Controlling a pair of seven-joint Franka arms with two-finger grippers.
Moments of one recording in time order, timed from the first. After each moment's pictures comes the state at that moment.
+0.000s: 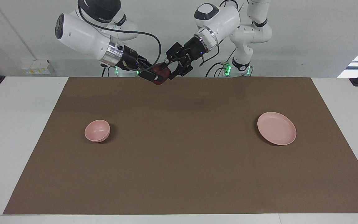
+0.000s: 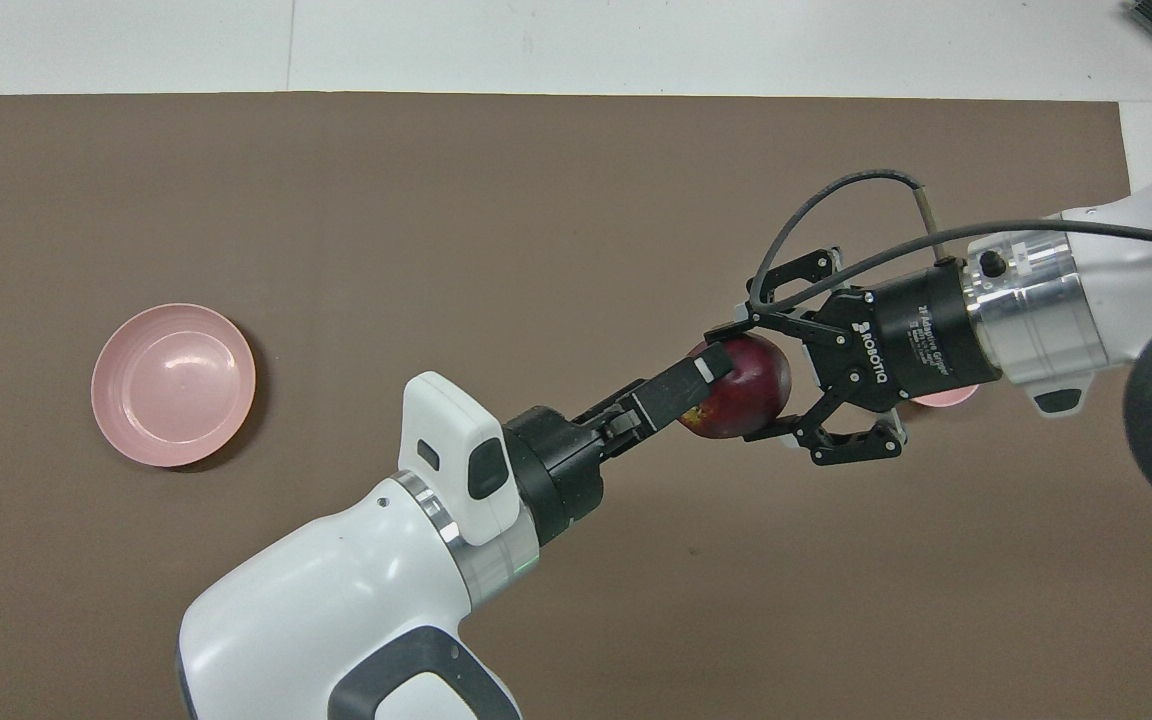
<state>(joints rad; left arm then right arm) -0.02 -0.12 -0.82 -2.01 -1.43 2.90 -0.08 0.26 -0.01 -0.11 -1.74 0.84 1.65 1.15</state>
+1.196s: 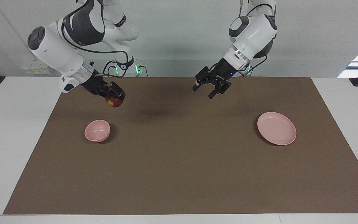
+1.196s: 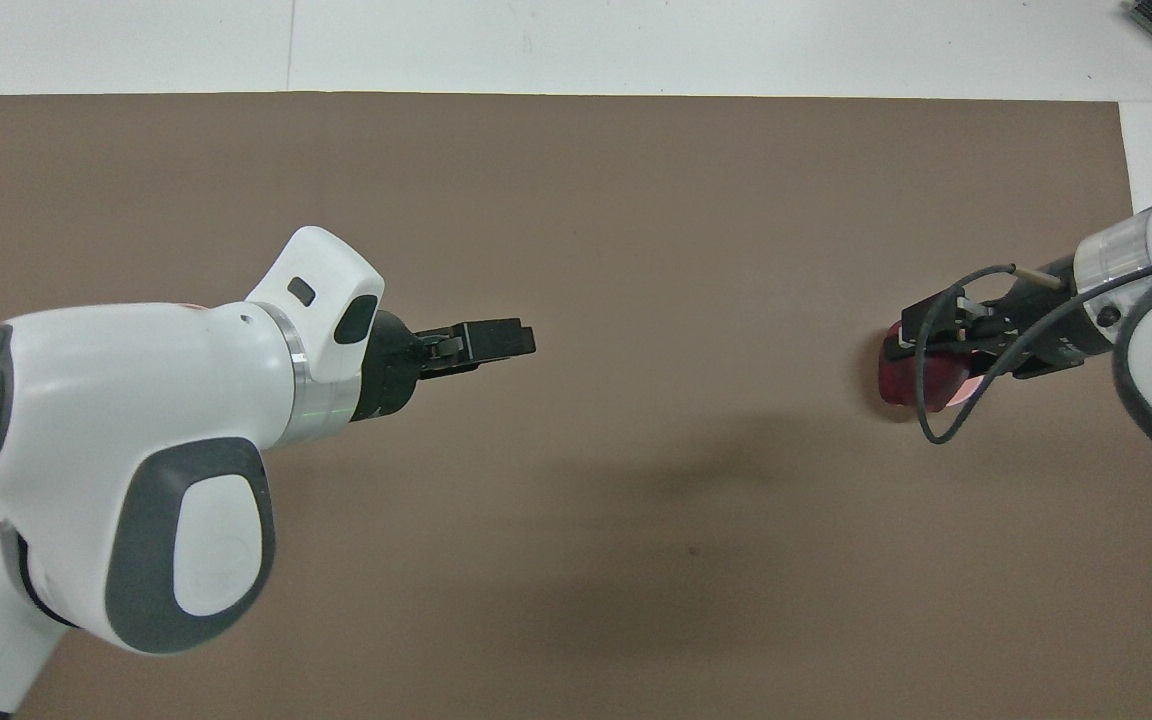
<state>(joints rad) 0.00 -0.09 -0.45 -1.96 -0.55 2.20 -0.24 0.08 0.09 -0.12 -1.75 0.30 1.70 0.02</state>
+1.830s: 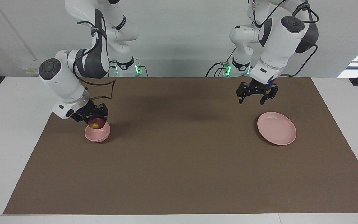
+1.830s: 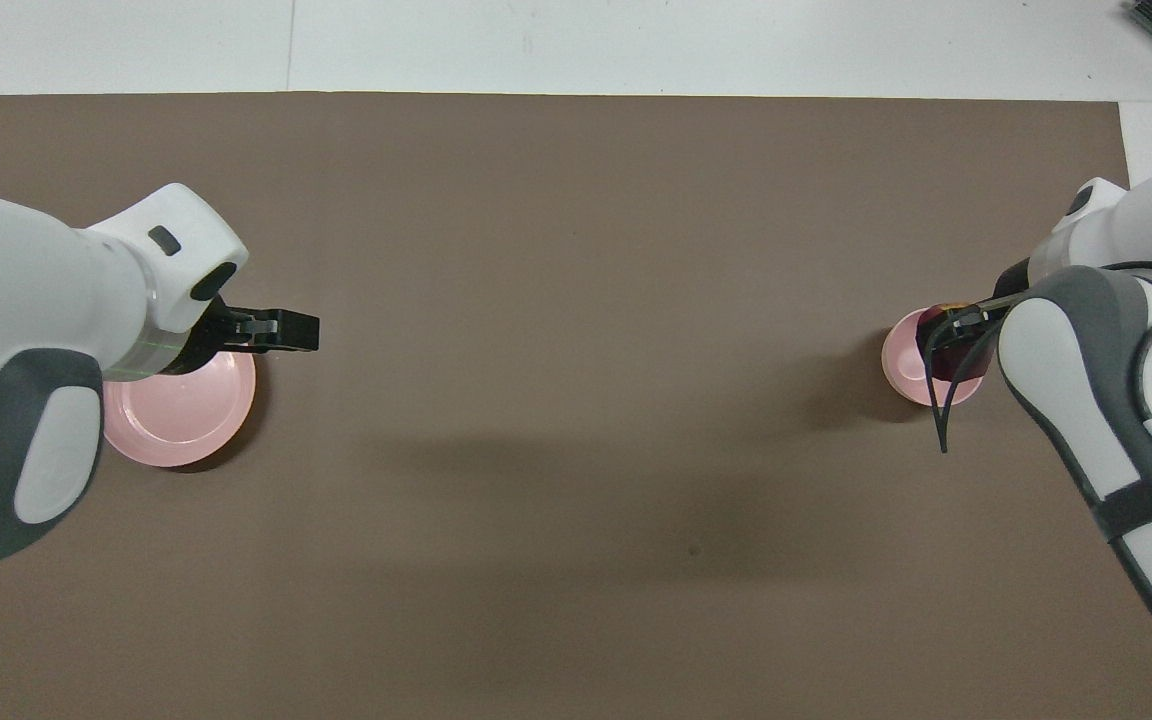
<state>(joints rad) 0.00 -0.05 -0.25 -1.85 -0.05 1.90 -0.14 0.06 0.19 -0.12 -1.83 0.06 1.95 -0.29</state>
